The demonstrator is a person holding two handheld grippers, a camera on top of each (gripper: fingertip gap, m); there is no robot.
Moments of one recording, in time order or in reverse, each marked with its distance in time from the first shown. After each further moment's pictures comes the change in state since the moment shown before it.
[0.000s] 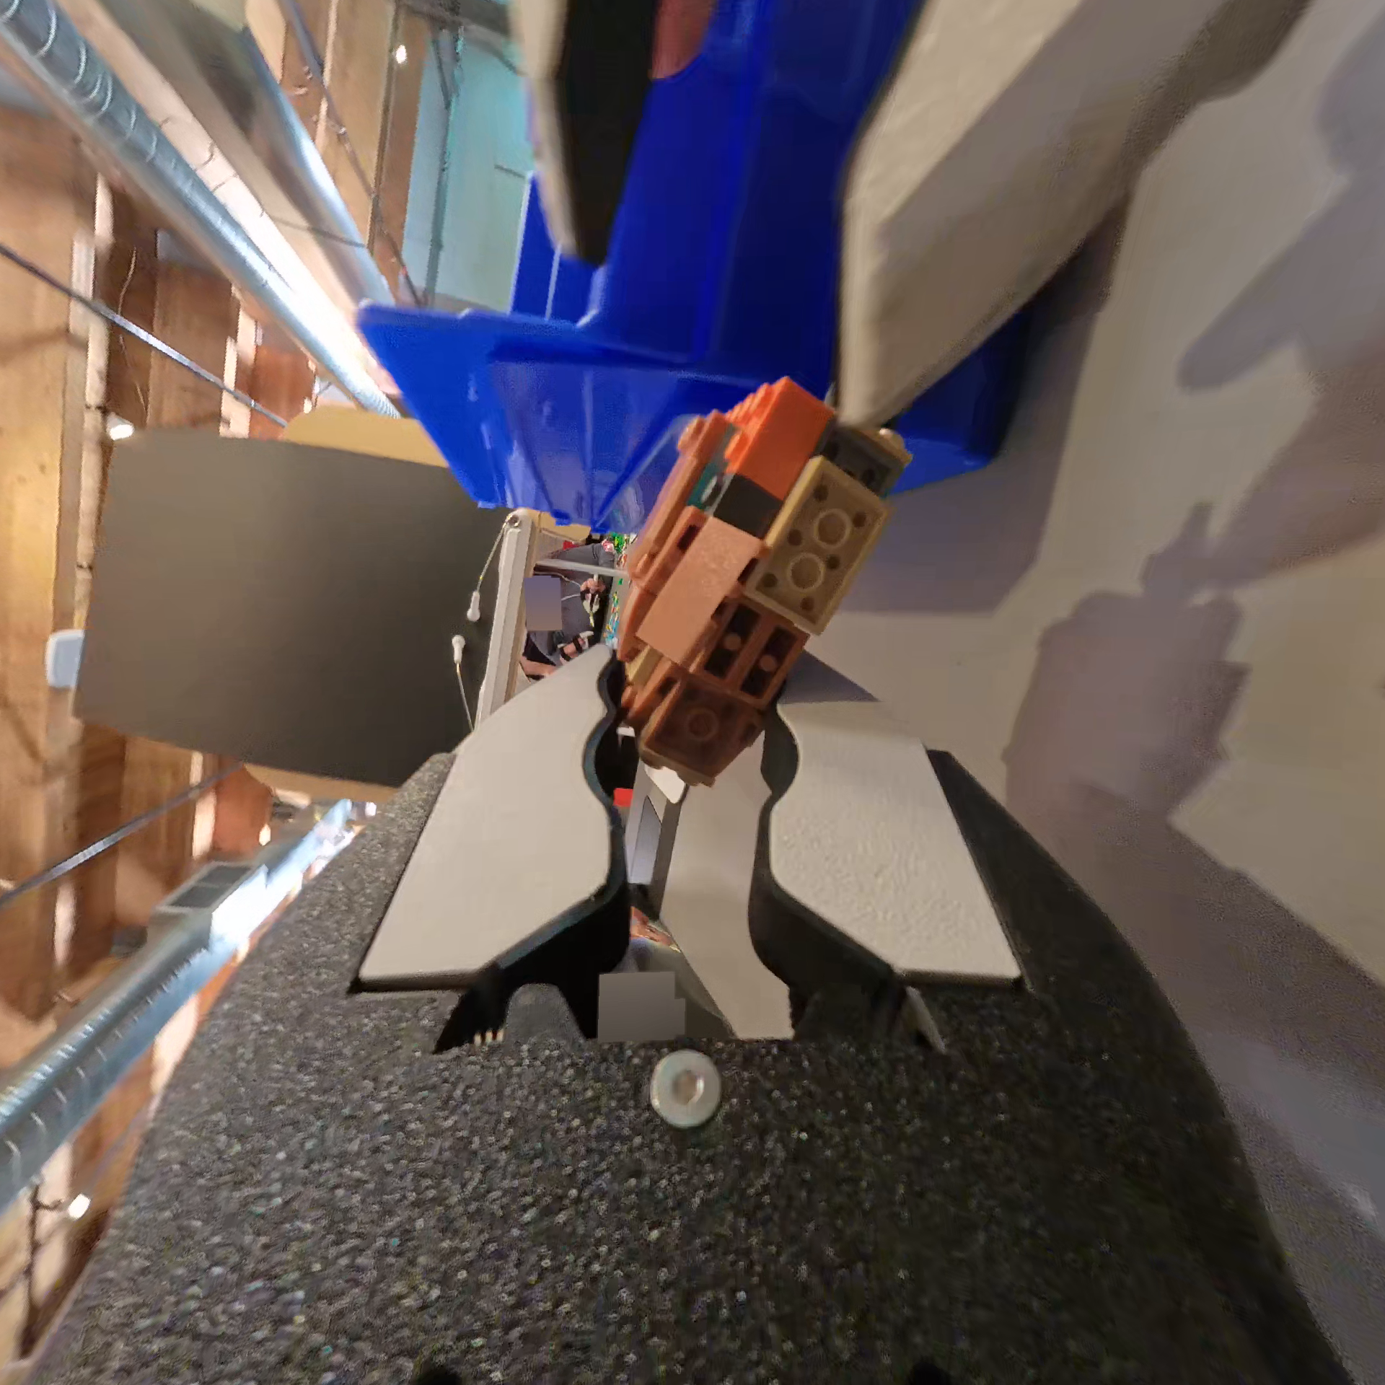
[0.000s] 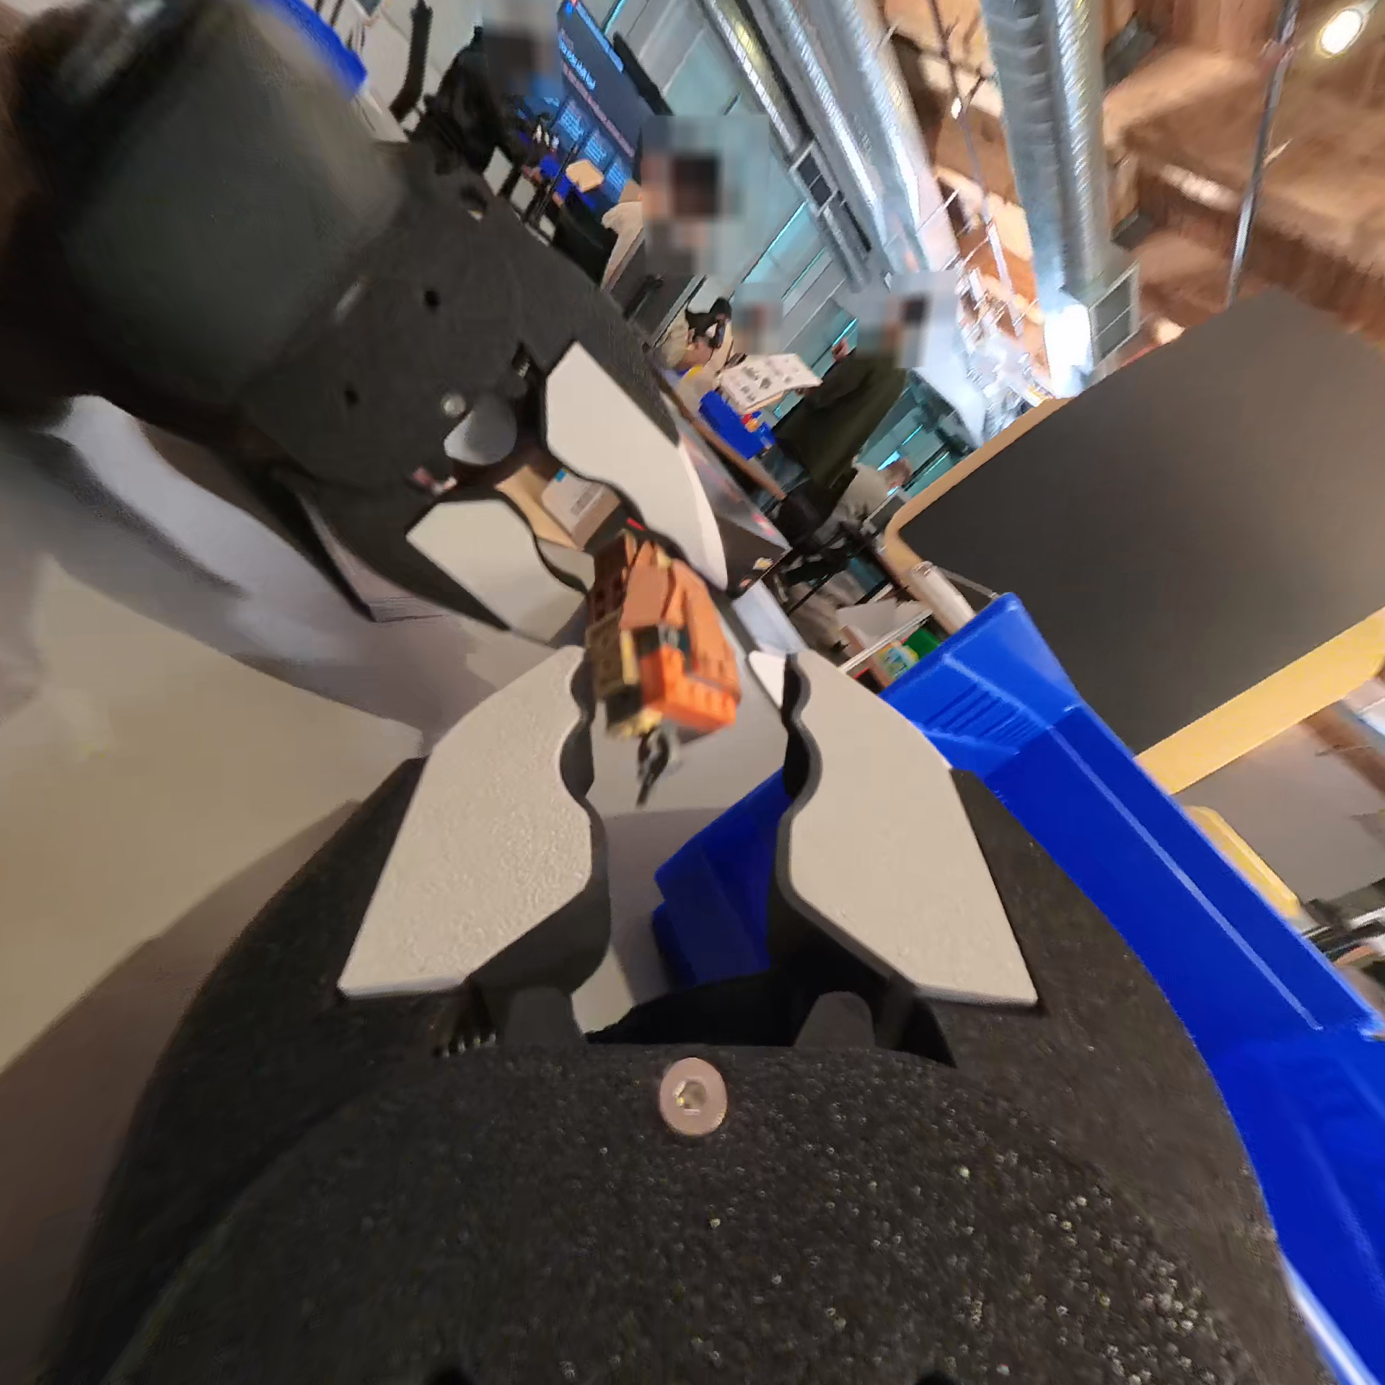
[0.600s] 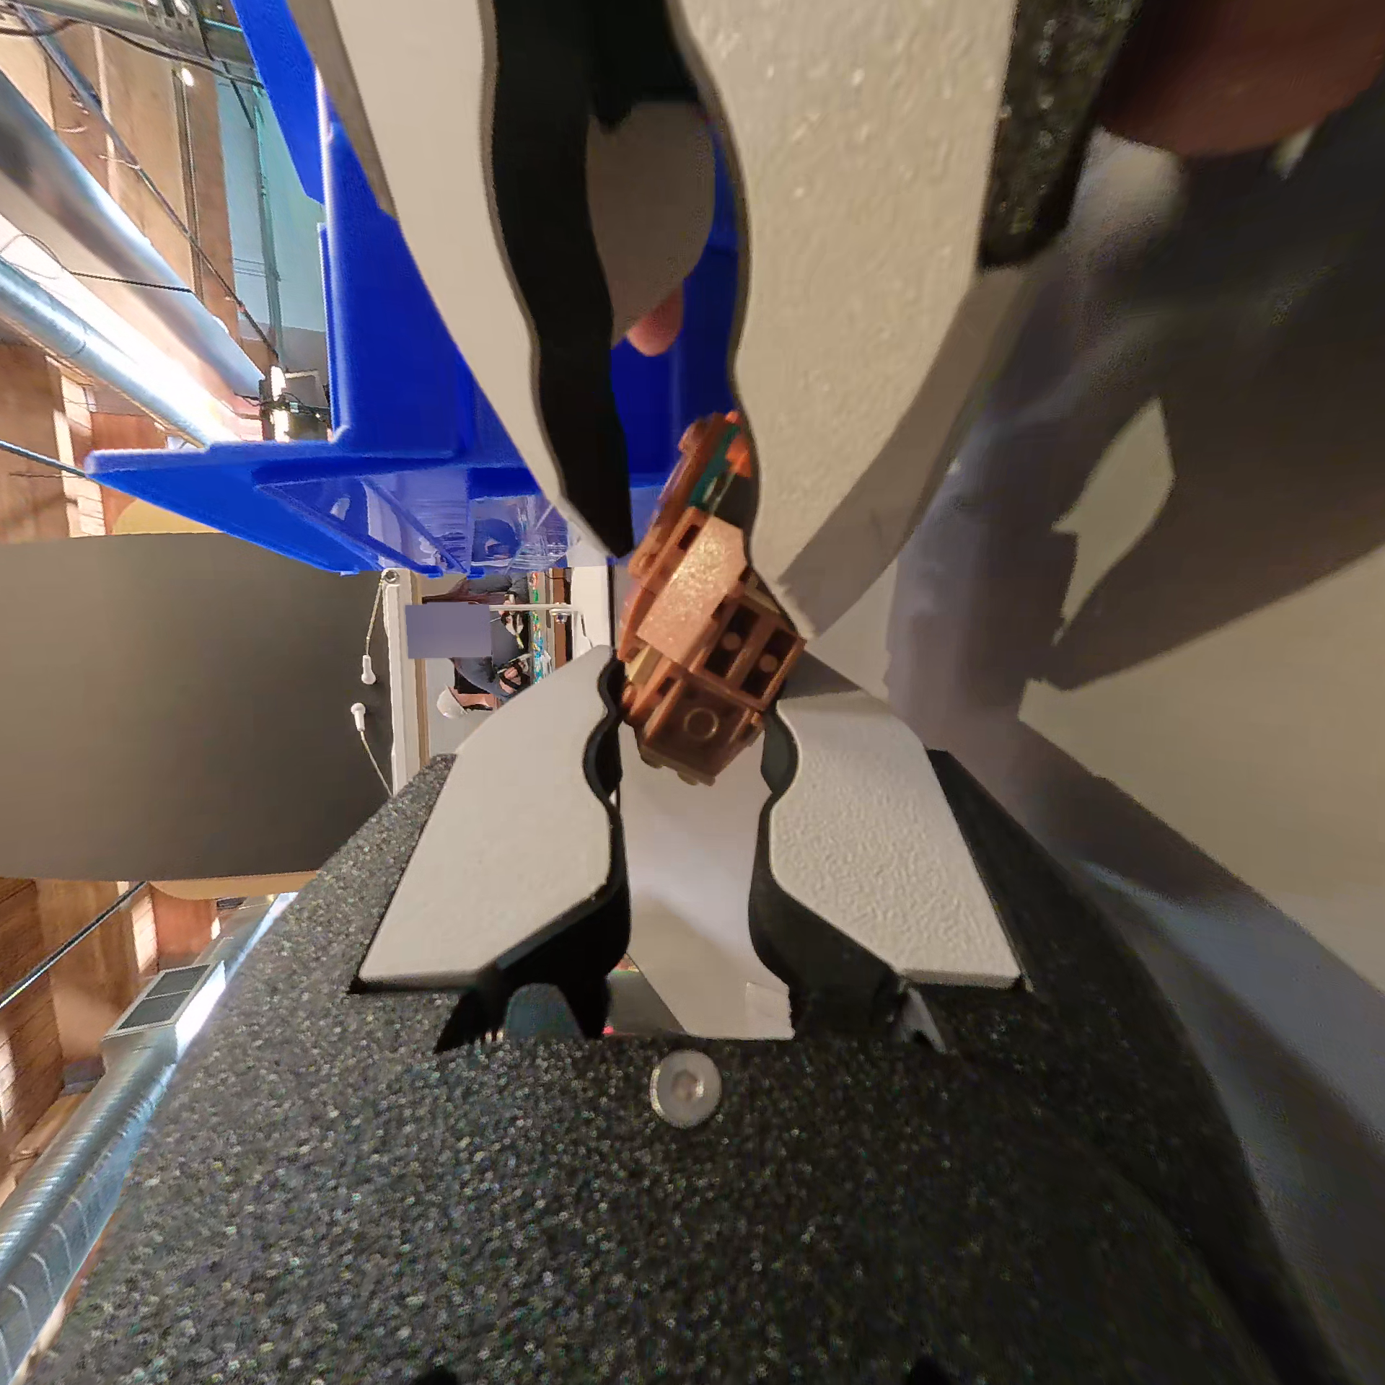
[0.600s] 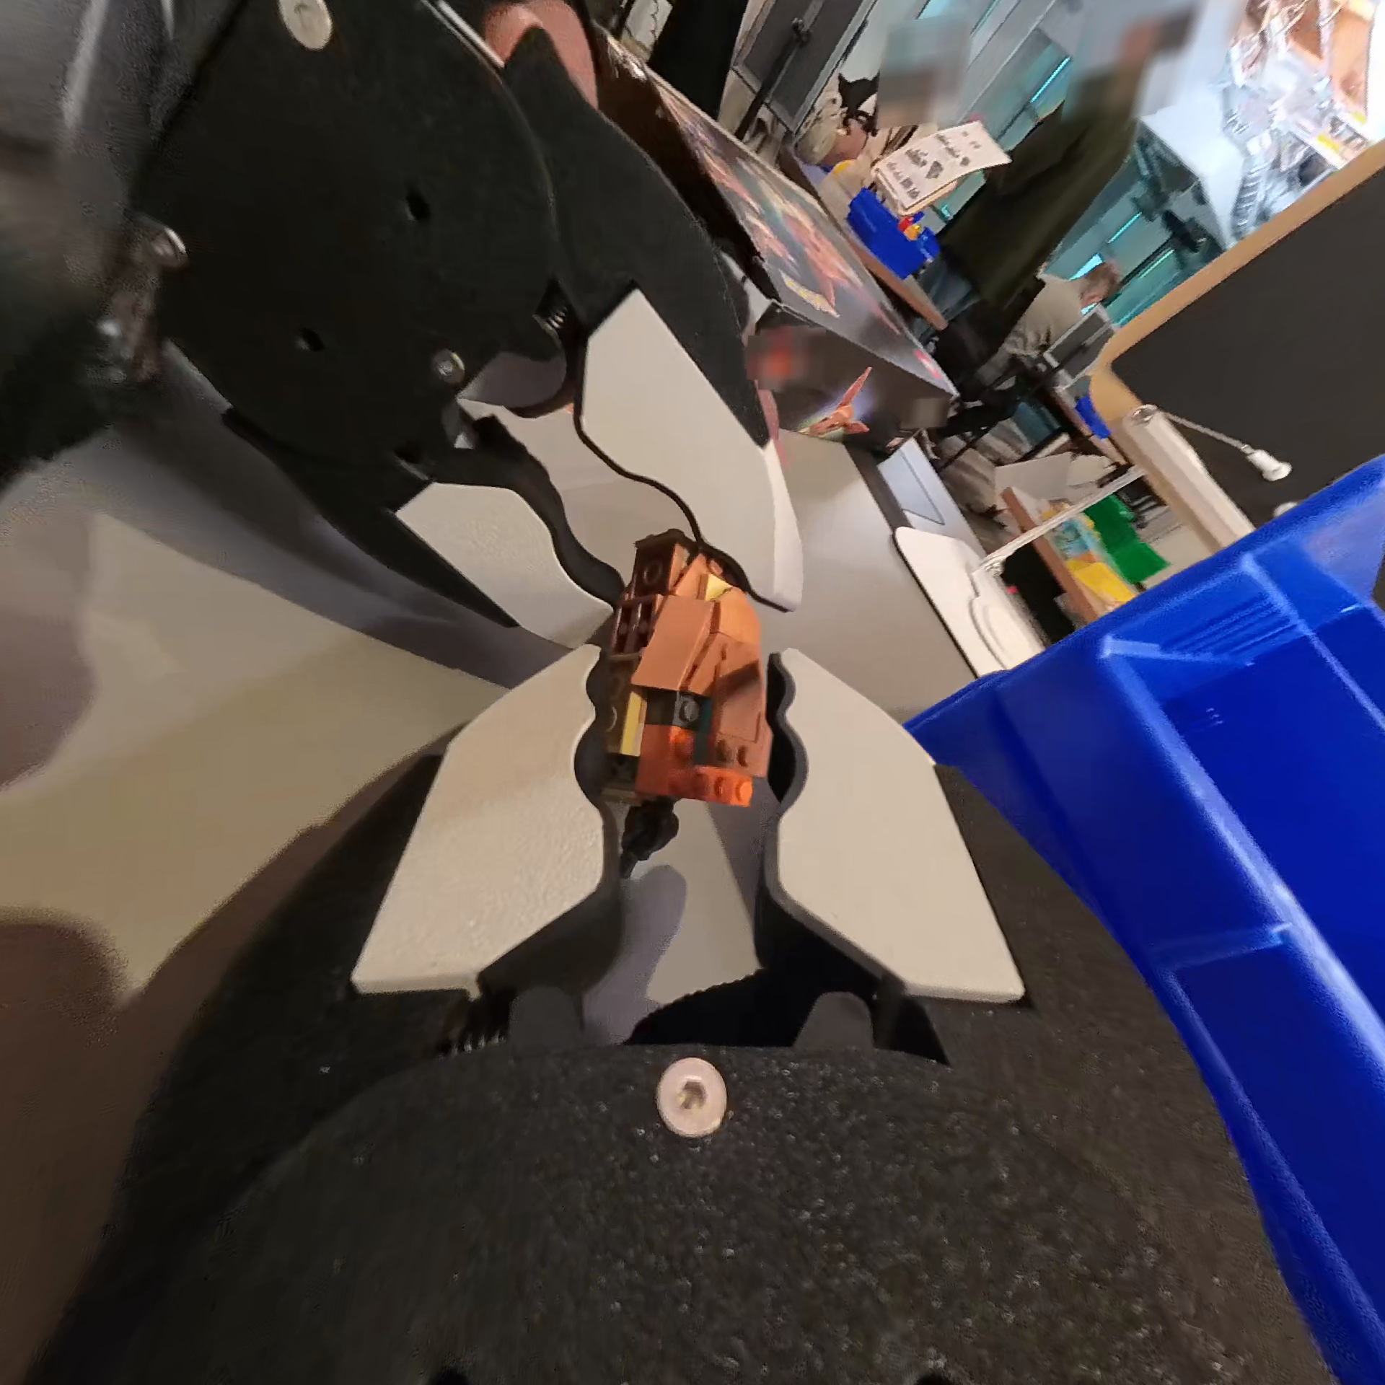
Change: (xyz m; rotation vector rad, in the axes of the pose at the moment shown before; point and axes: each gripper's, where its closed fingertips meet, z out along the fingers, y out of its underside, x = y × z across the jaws) left arm 0.046 -0.011 0.000 -0.016 0.184 0.113; right arm -0.037 0.038 0.015 -0.219 -0.188 0.086
